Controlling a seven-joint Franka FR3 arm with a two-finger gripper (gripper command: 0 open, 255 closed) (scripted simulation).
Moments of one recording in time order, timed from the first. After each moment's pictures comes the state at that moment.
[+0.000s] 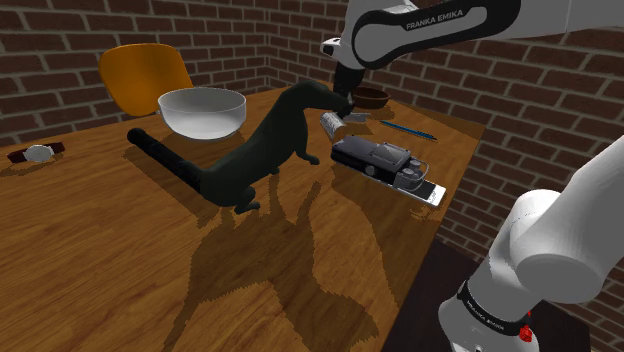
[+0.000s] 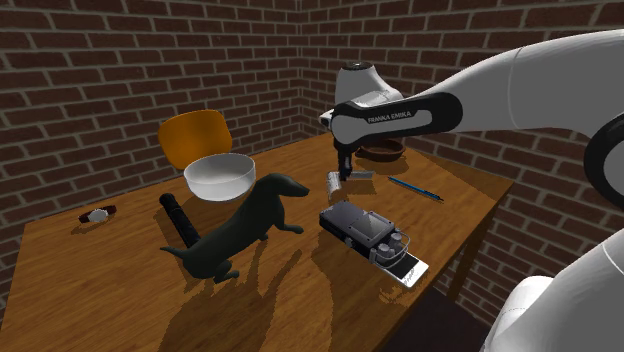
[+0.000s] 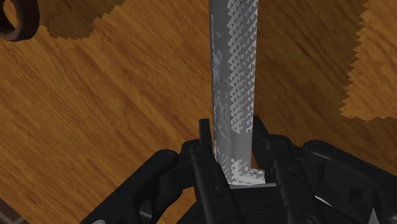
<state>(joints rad) 0.12 -0.22 -0.17 -2.11 -0.22 2.12 -0.91</state>
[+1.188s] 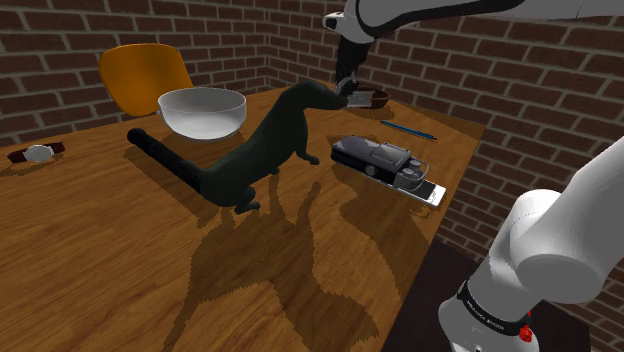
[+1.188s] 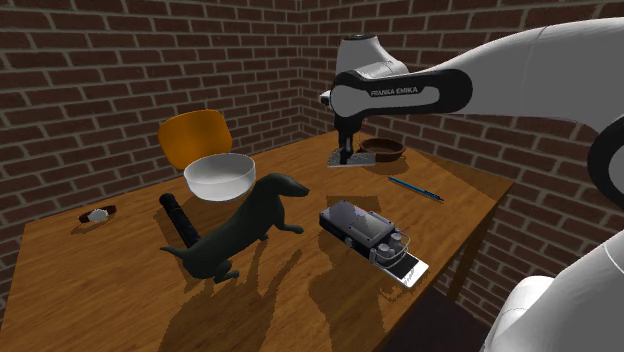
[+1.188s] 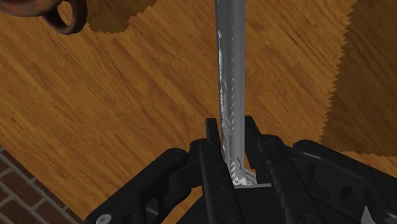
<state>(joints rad) 0.13 -0.23 -0.17 -1.97 -0.20 1.98 -0.93</state>
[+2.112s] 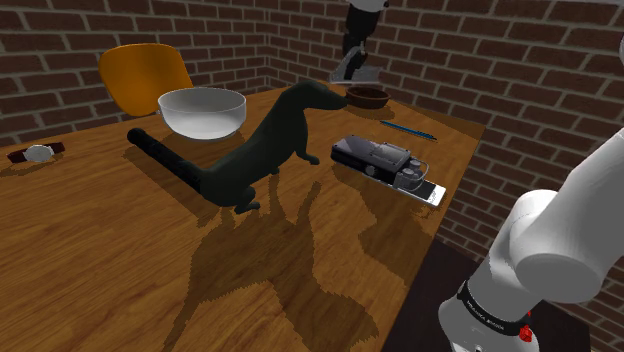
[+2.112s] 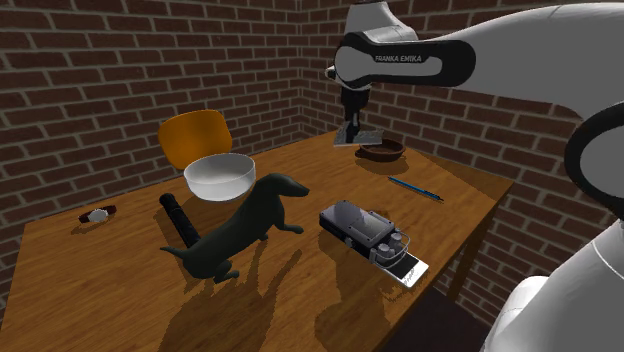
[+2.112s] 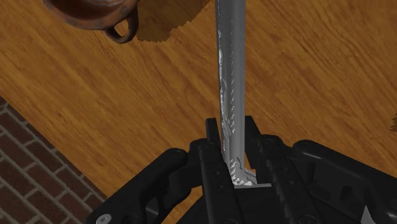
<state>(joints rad) 0.12 -0.18 -0.20 -1.76 -0.18 1.83 -1.01</state>
